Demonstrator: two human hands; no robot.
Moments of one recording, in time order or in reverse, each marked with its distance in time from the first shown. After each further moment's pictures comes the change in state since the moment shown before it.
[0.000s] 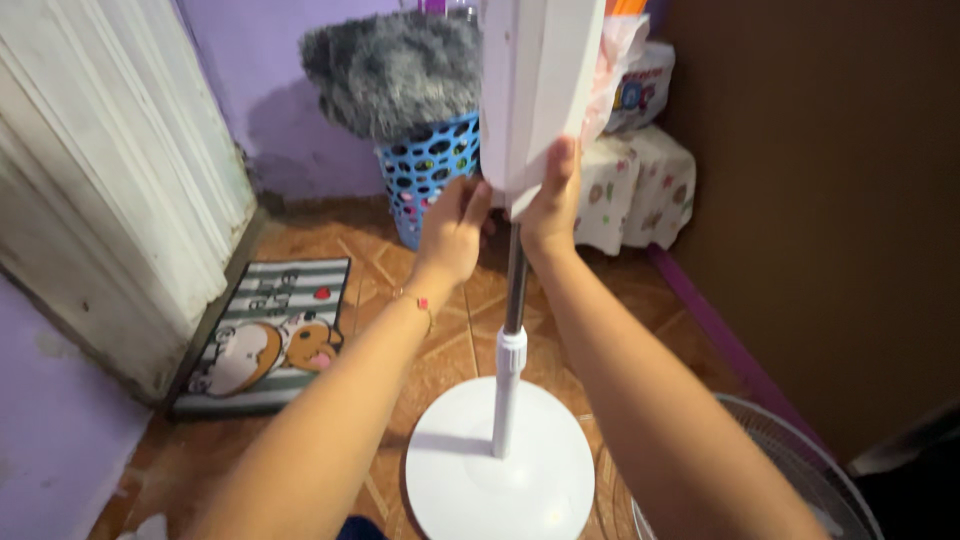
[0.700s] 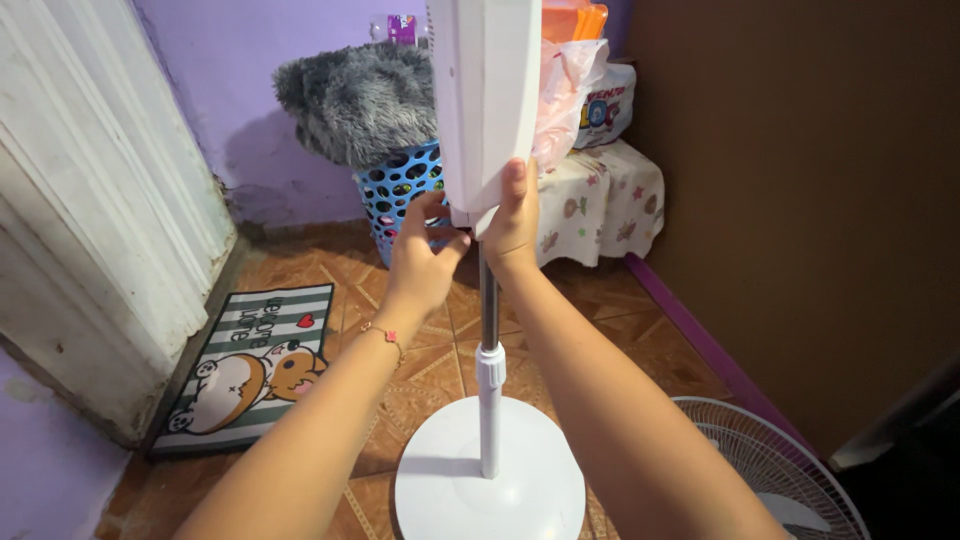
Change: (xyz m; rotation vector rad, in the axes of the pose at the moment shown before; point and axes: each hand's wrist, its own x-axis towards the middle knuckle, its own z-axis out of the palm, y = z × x) left_hand -0.014 0.021 -0.001 0.057 0.036 0.261; right_hand -0.001 -0.001 0.008 0.034 -0.009 0.004
